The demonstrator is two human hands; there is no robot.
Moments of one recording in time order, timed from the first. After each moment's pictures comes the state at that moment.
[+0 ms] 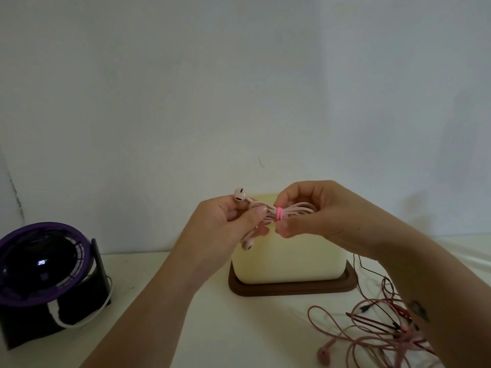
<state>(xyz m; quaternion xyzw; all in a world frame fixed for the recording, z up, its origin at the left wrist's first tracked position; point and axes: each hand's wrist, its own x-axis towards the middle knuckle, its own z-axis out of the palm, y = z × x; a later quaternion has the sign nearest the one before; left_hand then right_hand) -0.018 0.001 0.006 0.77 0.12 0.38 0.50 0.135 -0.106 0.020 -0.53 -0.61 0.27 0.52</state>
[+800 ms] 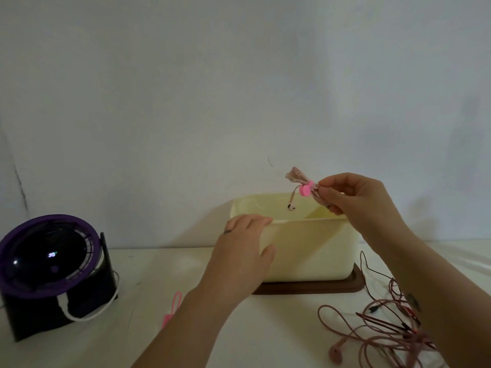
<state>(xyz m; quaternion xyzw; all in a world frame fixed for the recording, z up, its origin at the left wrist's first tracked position) 0.000 0.029 -0.047 0.91 0.22 0.33 0.06 0.167 -0.083 0.000 -0.59 -0.42 0.03 0.69</state>
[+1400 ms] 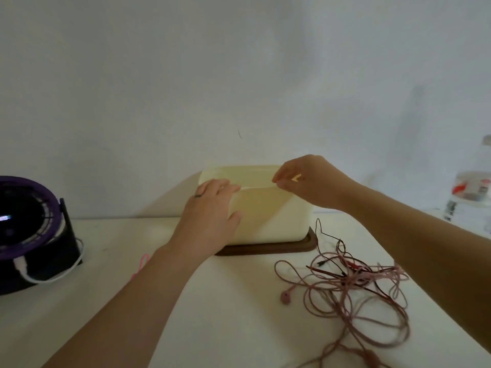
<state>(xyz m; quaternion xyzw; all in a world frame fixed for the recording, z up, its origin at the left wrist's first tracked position) 0.003 0.025 -0.049 0.92 0.23 0.32 0.02 0.163 -0.100 0.013 -0.75 -0.58 -0.09 0.30</state>
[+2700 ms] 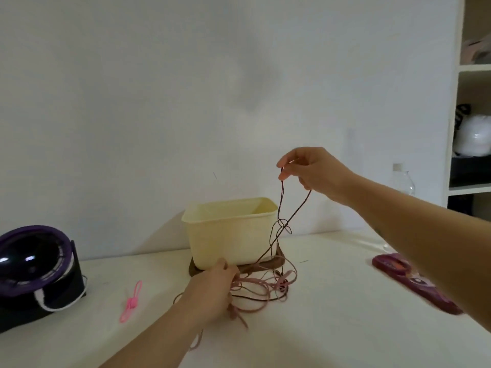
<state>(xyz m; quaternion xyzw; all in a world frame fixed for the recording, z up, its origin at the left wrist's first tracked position) -0.004 -0.051 -0.087 0.97 0.24 0.09 -0.04 0.159 -0.209 0.074 -0.66 -0.51 0.01 0.55</state>
